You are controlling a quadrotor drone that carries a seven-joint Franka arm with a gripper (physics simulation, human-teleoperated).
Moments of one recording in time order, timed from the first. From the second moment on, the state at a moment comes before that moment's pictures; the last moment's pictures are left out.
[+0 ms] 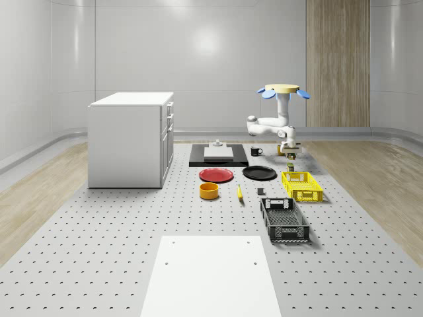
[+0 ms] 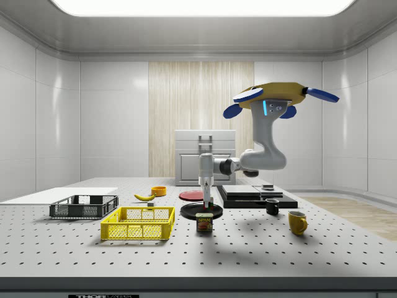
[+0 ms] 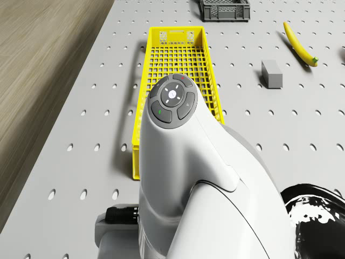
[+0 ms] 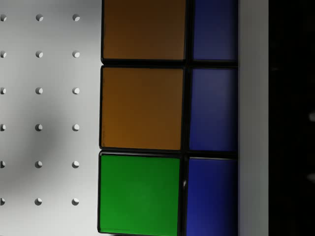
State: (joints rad) arm -1.22 -1.47 1.42 -2.82 -1.73 1.53 1.69
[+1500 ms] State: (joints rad) arm -1.23 -1.54 1.43 -2.82 -1.71 1.59 1.70
